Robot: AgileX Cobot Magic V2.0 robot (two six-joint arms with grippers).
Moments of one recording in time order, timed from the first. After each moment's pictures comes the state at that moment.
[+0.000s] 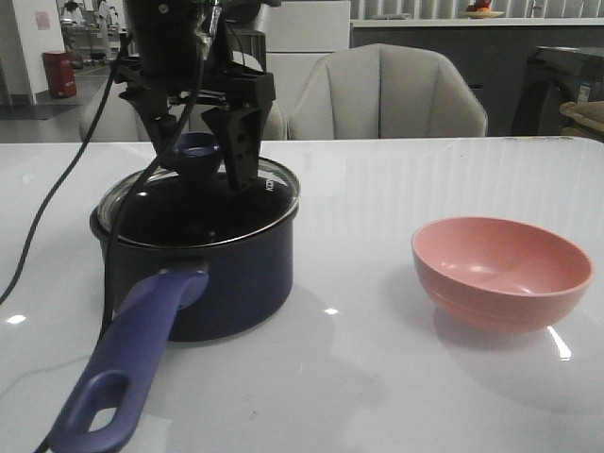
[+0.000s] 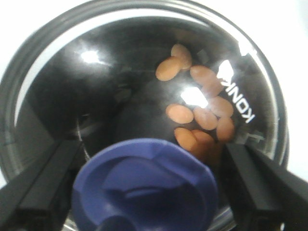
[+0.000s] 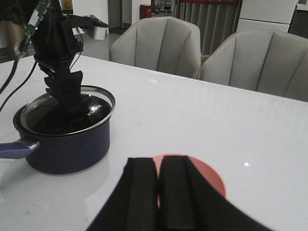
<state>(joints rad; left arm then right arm) -0.53 2.01 -1.82 -0.03 1.24 0.09 0.40 0.17 -0.16 0.19 0.13 -0.20</state>
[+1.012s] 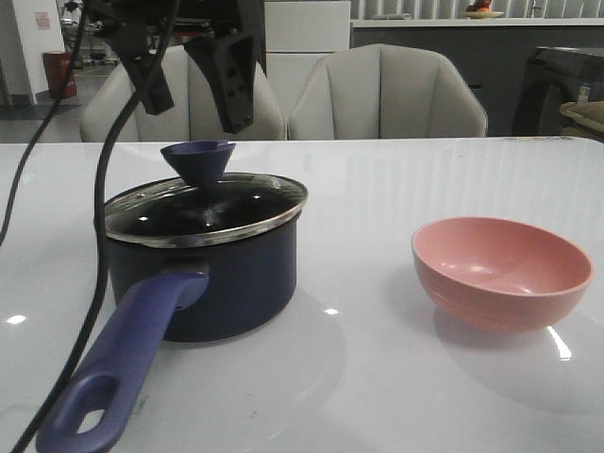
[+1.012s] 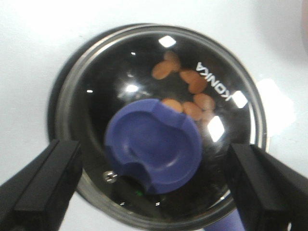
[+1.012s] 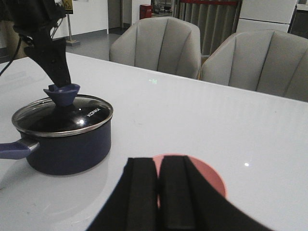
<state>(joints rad) -0.53 1.86 -1.78 -0.01 1.24 0.09 0.40 0.17 -0.16 0.19 0.13 -0.20</state>
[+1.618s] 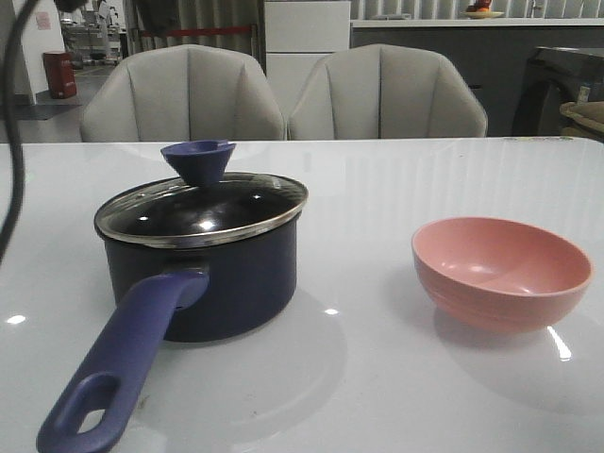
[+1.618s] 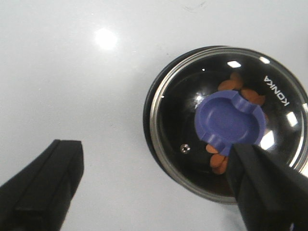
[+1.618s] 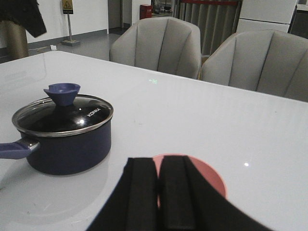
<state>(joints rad) -0.49 1.65 -1.73 0.15 1.24 -0.04 0.40 0.17 -0.16 0.19 0.13 -0.20</state>
